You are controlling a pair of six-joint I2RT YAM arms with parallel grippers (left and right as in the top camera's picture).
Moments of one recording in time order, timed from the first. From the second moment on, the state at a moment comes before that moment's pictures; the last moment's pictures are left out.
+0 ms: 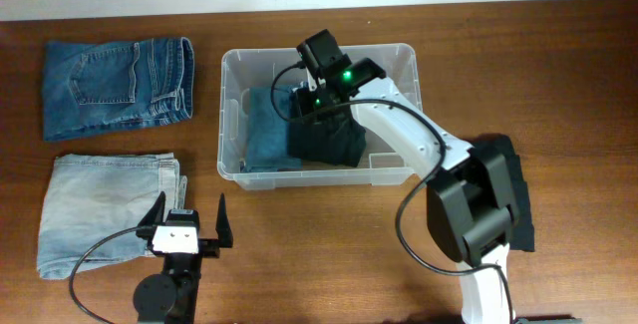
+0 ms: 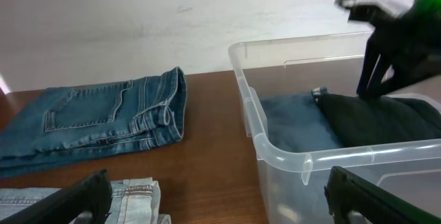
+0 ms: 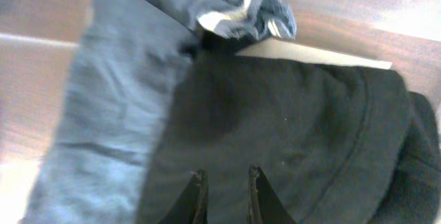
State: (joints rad) left arm -0.06 0.01 0.02 -0.08 -0.01 0.07; right arm 0.53 2.17 1.83 -0.80 -0.09 0.33
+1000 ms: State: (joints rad) left arm -0.06 0.01 0.02 -0.08 -0.01 0.07; right arm 0.60 2.26 1.93 -0.95 0.10 0.33
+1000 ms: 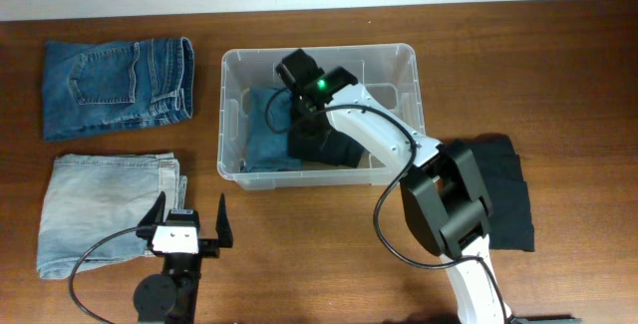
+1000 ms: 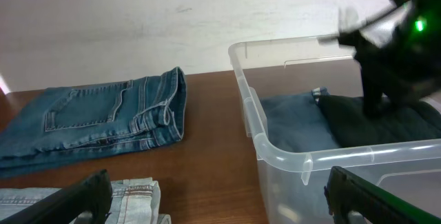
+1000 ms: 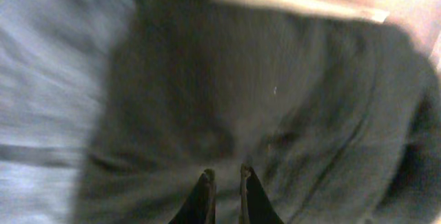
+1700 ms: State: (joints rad) left arm -0.06 0.01 0.02 -0.08 -0.01 0.07; right arm 0.65 2.29 1.97 -0.96 0.01 0.37
